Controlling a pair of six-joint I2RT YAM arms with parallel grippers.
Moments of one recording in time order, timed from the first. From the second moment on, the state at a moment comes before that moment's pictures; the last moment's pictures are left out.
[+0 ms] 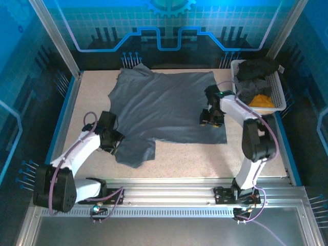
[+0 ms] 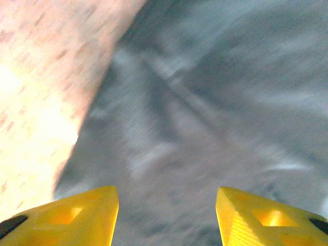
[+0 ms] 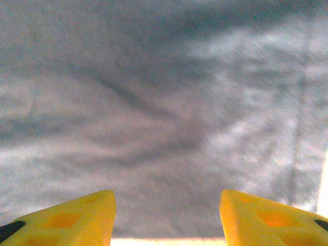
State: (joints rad) left arm -0.15 1.19 0.71 -0.84 0.07 -1.22; right arm 0.23 1.76 1.29 -0.97 -0.03 0.44
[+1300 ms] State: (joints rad) left arm -0.28 1.17 0.56 -0.83 0.14 -1.44; right arm -0.08 1.59 0.86 -0.78 -0.17 0.68
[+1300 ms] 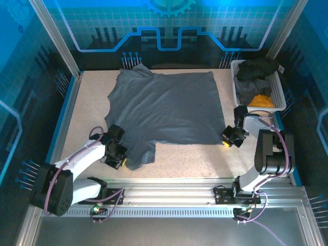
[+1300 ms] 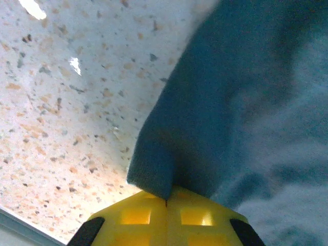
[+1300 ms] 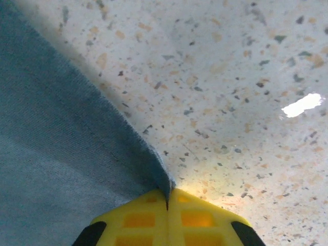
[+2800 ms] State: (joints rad) left arm -0.02 1.64 1.30 -0.65 0.14 -1.18; right arm -0.01 1.92 1.55 -1.01 -0.08 0.65
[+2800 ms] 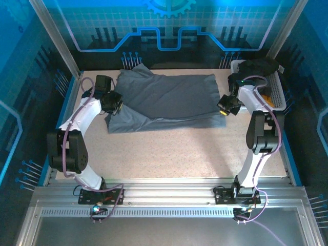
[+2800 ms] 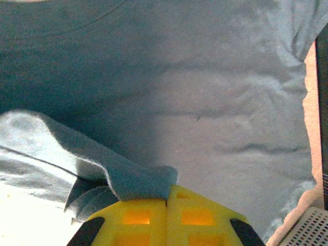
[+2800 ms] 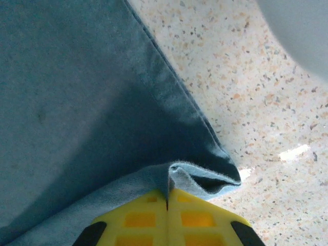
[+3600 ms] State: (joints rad) left arm 0.01 1.85 1.46 -0.57 0.14 -1.10; right arm -0.01 2.10 1.74 -1.06 -0.05 0.65
